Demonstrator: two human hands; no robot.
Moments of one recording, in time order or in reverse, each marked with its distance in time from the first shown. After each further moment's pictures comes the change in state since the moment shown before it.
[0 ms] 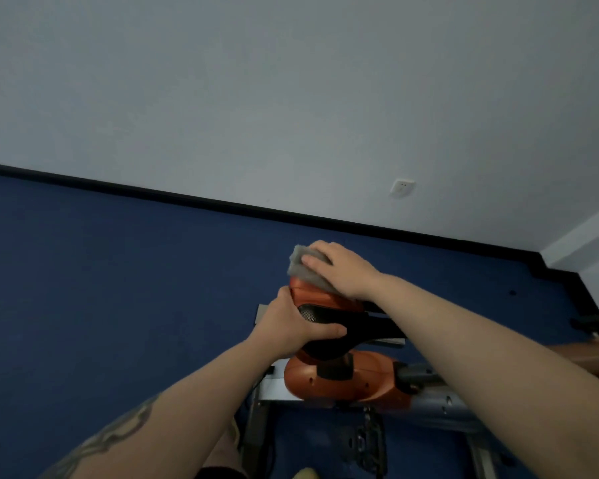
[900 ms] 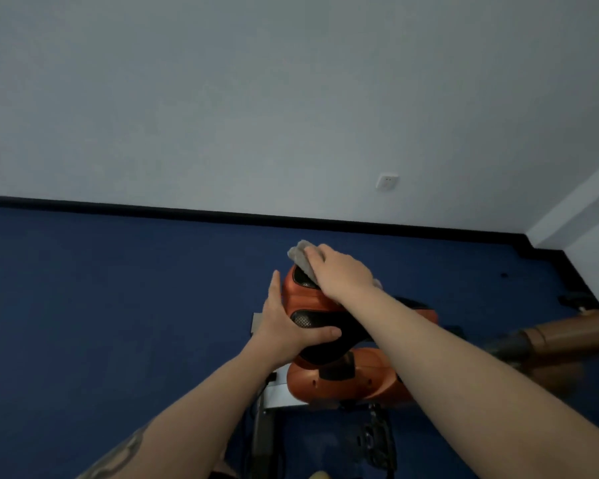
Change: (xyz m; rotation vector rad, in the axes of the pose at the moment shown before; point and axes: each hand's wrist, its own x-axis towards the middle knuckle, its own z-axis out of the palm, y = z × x) left_hand -0.004 -0.004 -0.001 -0.130 -0.029 0.016; right_hand 0.001 -0.010 0.020 -0.115 0.218 0.365
